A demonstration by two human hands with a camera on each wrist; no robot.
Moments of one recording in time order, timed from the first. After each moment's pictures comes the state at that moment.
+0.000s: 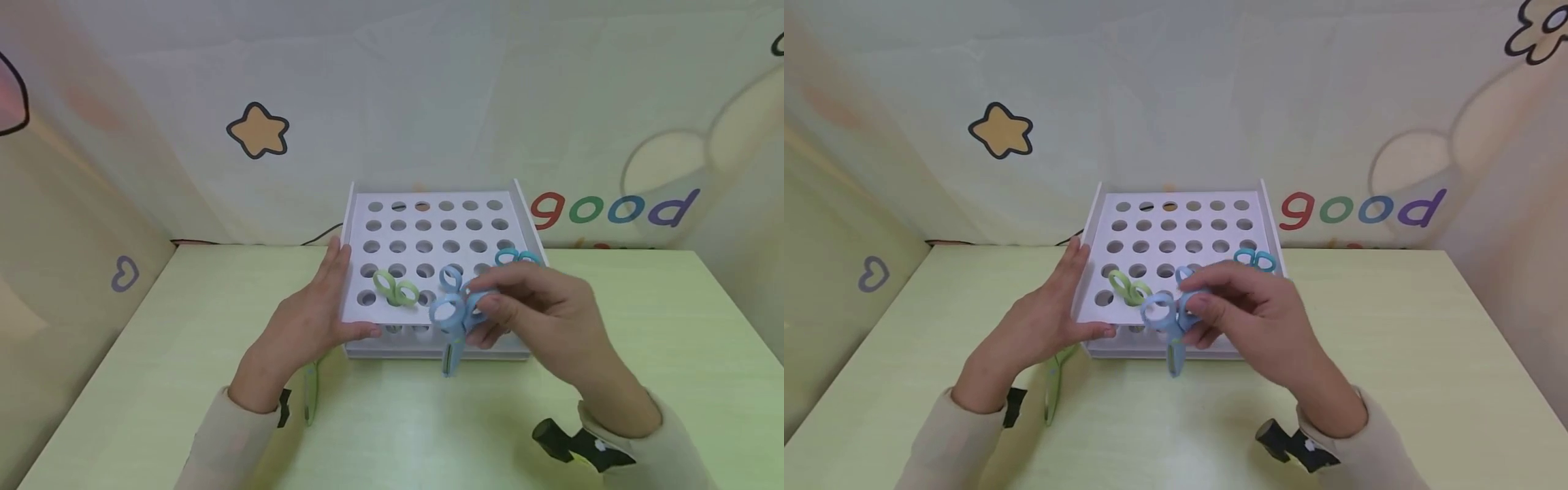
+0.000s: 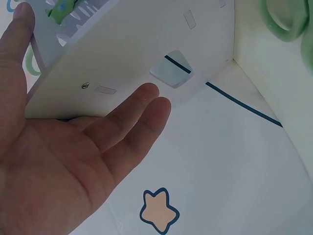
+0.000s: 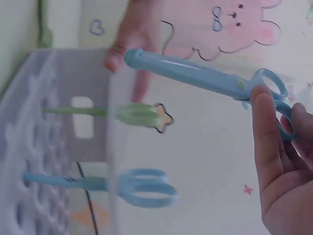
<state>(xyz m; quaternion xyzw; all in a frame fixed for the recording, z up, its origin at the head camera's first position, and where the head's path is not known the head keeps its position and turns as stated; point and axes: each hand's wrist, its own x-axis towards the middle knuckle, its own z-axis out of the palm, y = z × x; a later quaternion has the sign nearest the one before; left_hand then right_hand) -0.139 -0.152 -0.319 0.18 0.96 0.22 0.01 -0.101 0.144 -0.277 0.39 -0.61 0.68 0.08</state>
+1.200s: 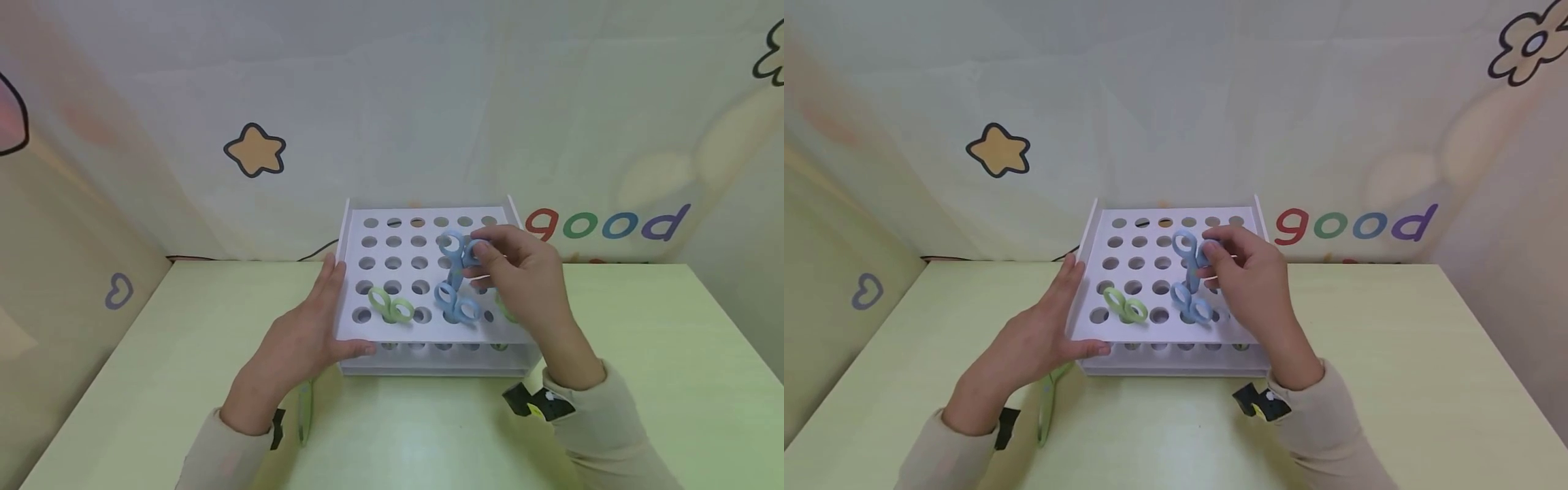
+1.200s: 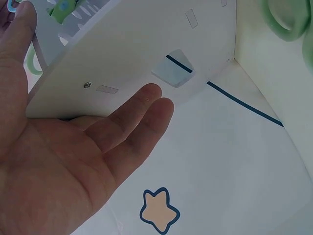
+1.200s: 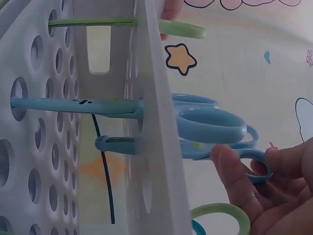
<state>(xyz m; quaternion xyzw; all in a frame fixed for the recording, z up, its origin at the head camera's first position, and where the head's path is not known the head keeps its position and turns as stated) -0.140 -0.150 -0.320 0.17 0.96 0.23 0.02 -0.157 0.140 -0.279 0.08 -0.79 0.60 0.11</state>
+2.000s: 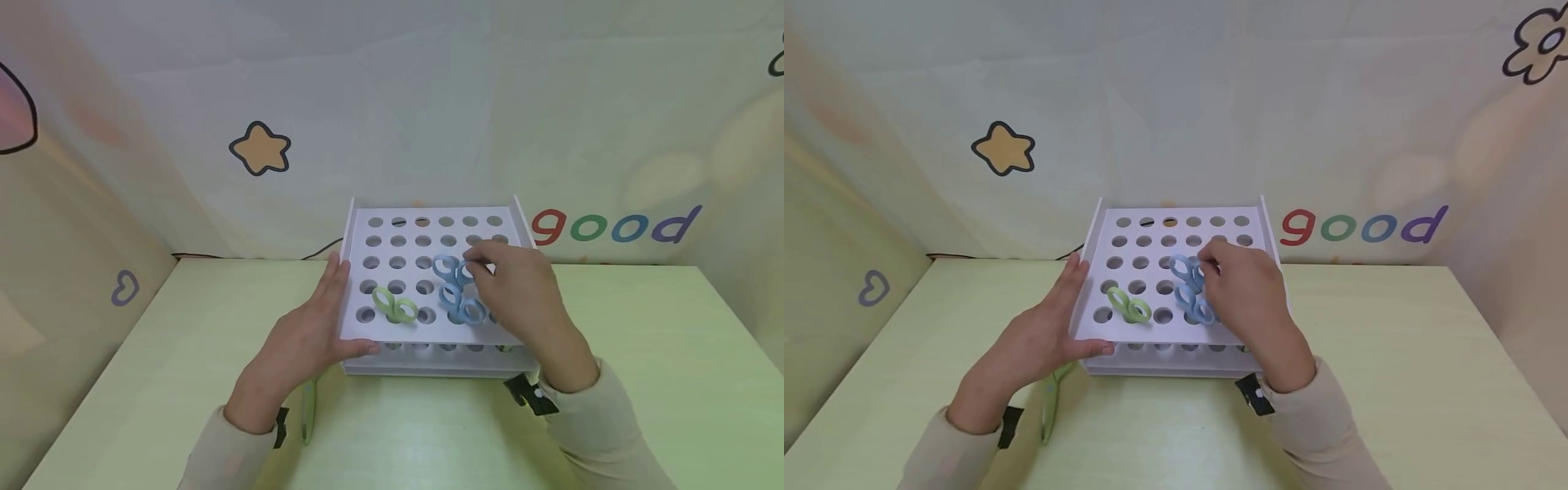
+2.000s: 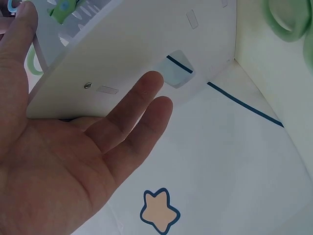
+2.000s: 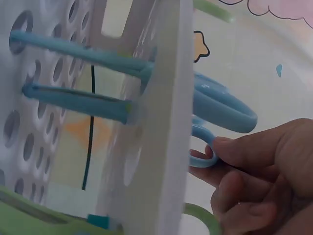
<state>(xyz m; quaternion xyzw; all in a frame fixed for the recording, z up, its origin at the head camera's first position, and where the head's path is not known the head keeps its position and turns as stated) -0.141 -0.150 -0.320 0.17 0.96 0.22 0.00 -0.156 0.124 -0.271 0.08 -0.95 0.27 0.10</state>
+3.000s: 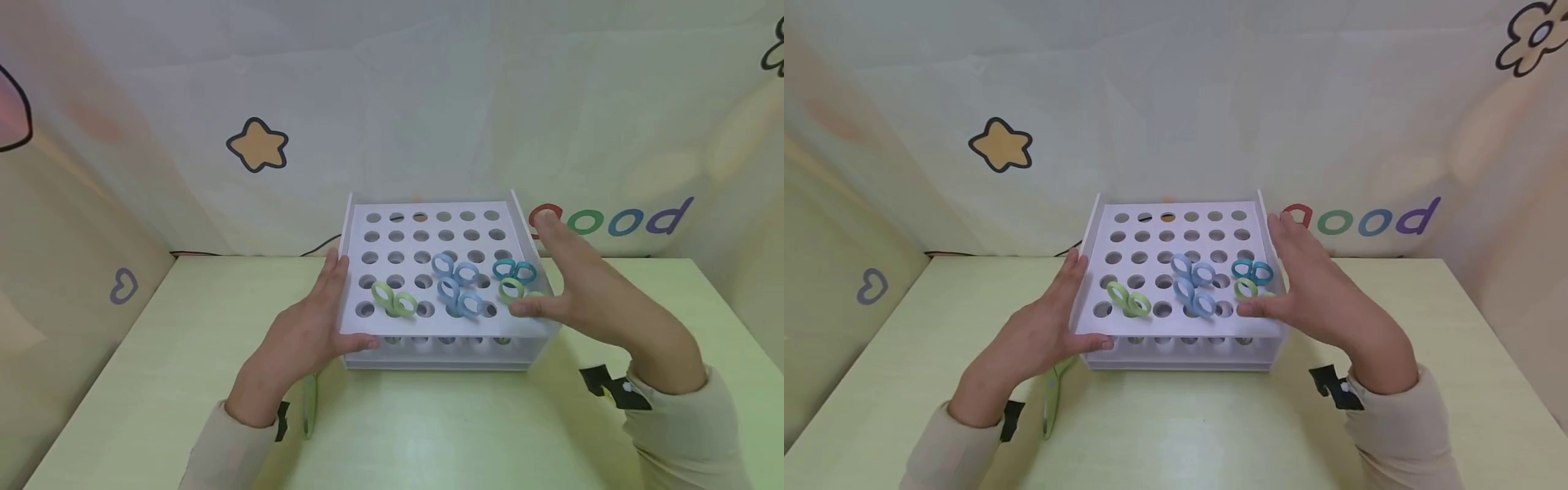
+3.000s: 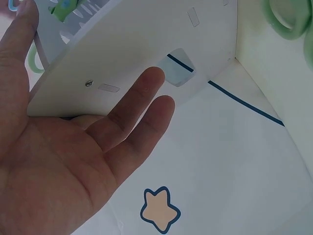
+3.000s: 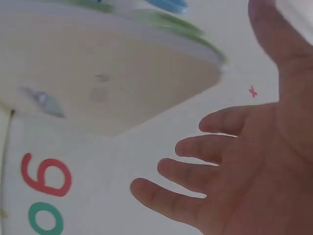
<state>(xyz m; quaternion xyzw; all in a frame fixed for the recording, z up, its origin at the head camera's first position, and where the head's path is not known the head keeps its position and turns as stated) -0.140 -0.148 -0.316 0.17 0.96 0.21 0.02 -0.149 0.214 -0.263 0.16 -0.94 0.30 -0.04</state>
